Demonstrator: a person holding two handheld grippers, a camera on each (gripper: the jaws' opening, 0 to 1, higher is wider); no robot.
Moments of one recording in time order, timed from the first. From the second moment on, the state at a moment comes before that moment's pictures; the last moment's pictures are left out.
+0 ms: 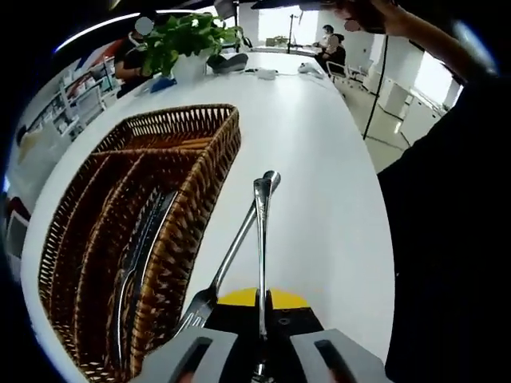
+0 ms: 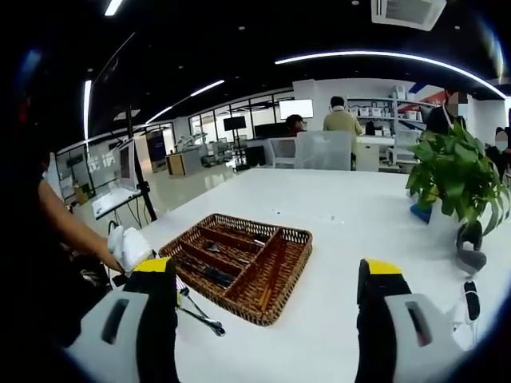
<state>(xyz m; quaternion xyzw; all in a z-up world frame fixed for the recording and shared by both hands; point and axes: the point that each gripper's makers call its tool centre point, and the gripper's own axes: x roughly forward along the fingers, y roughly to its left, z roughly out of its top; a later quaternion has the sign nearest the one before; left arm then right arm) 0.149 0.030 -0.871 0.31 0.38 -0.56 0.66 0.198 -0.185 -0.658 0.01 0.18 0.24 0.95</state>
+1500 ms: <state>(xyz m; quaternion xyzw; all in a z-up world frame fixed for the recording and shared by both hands) 0.185 0.047 -0.740 0.34 0.37 -0.61 0.61 0.190 -0.155 -0.667 -0.06 0.23 0.31 0.92</state>
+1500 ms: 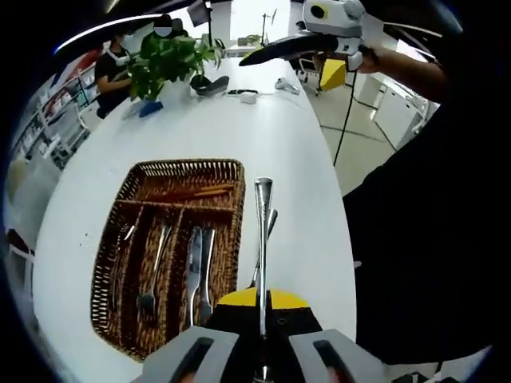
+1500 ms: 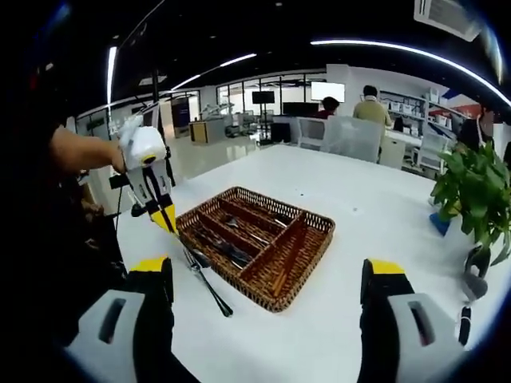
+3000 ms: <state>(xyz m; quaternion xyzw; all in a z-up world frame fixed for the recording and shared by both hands) 0.236 0.049 -0.714 0.37 0.35 -0.61 0.60 0.194 -0.154 -0.659 -0.06 0.23 0.30 0.92</state>
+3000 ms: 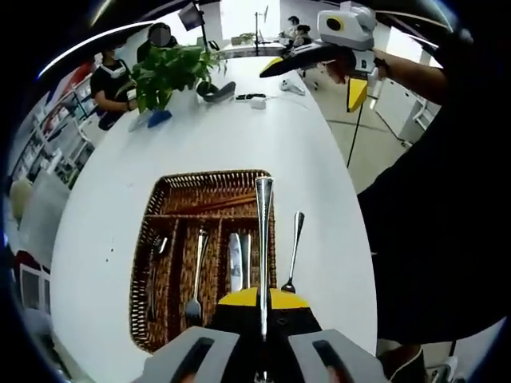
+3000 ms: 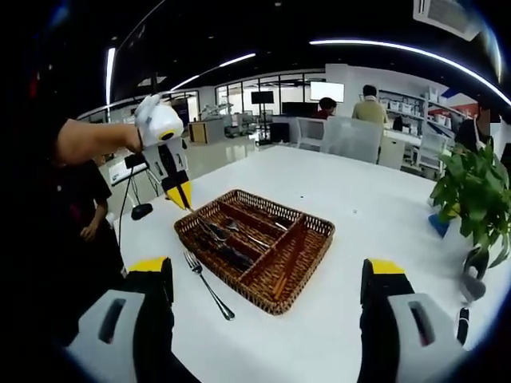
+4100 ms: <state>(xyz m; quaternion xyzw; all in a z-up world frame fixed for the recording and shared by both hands) 0.322 0.050 -0.712 0.40 0.33 -0.59 0.62 0.198 -0.159 -0.652 -0.04 0.23 0.29 0.93</state>
